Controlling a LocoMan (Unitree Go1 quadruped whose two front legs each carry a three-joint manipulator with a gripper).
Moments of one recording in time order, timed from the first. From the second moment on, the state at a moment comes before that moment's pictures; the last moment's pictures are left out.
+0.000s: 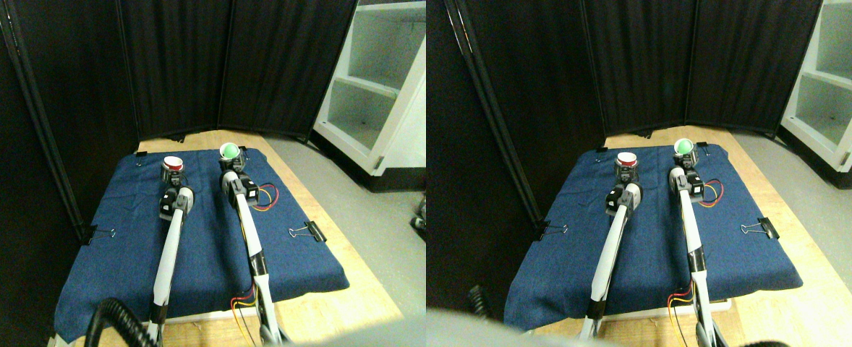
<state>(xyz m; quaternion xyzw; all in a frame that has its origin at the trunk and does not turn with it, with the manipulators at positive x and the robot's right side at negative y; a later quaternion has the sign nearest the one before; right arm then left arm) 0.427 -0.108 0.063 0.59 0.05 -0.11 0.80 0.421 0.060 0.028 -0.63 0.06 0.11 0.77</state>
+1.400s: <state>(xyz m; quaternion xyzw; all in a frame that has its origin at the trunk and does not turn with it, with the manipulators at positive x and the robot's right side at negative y) 0.422 -0.086 0.116 0.54 0.12 -0.03 0.84 0.404 0.005 0.067 -0.62 0.15 0.06 0.77</state>
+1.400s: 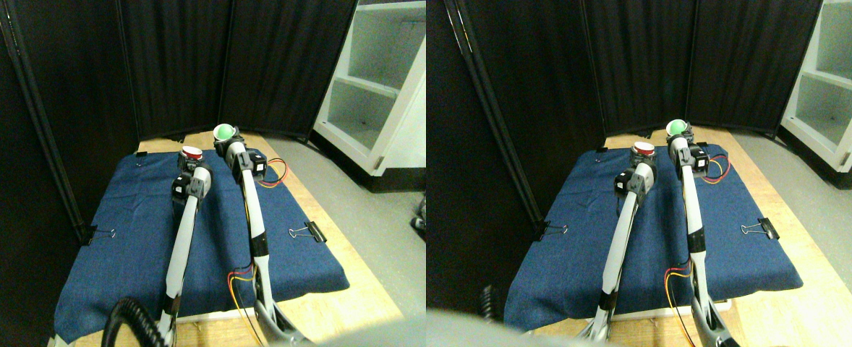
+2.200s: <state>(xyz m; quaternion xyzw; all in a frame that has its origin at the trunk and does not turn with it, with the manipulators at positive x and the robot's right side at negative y) 0.422 -0.066 0.131 0.44 0.15 0.02 0.89 0.409 0.018 0.061 -0.60 0.15 0.06 0.78</state>
